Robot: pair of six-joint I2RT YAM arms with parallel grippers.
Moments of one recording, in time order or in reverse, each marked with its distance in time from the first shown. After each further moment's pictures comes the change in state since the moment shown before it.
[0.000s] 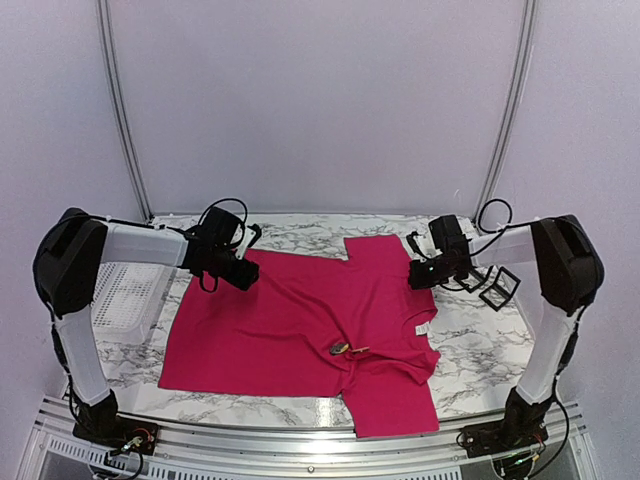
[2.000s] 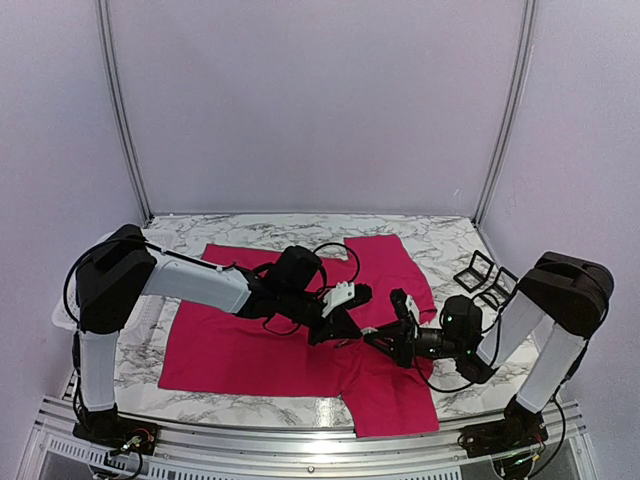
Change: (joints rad) left arm -0.405 0.193 0.089 0.275 0.670 0.214; right arm 0.354 -0.106 -0.828 1.388 -0.462 0.106
